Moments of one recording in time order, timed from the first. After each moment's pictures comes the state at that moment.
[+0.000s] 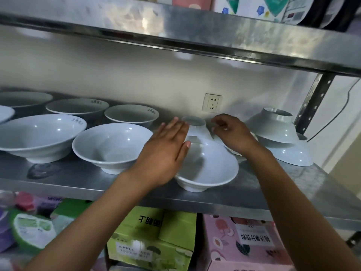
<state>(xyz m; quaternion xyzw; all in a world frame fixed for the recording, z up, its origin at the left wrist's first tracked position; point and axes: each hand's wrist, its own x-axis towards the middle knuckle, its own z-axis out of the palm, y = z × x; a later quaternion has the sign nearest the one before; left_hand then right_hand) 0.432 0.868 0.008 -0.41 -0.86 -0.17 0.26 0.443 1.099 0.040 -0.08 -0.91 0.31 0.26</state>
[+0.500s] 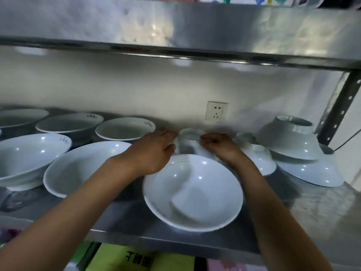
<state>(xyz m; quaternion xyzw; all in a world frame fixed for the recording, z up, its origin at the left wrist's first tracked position) 0.373 0.898 0.049 -0.34 -0.92 -0.16 0.09 0.356 1.142 0.005 -0.05 -0.89 0.42 0.15</state>
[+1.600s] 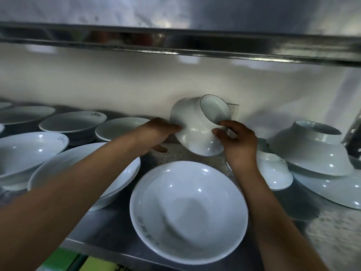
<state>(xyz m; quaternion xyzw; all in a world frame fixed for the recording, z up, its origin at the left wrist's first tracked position) 0.298 0.939 0.052 -0.15 -0.80 -0.57 -0.11 0.348 1.143 0.010 -0.05 -0.76 0.48 0.44</state>
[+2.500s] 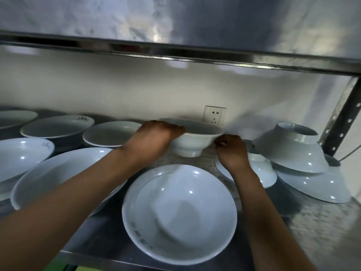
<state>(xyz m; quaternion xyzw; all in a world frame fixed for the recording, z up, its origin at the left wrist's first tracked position) 0.305 0.937 0.049 -0.49 -0.80 -0.08 0.35 0.345 1.167 0.003 -0.15 -0.89 0.29 0.32</state>
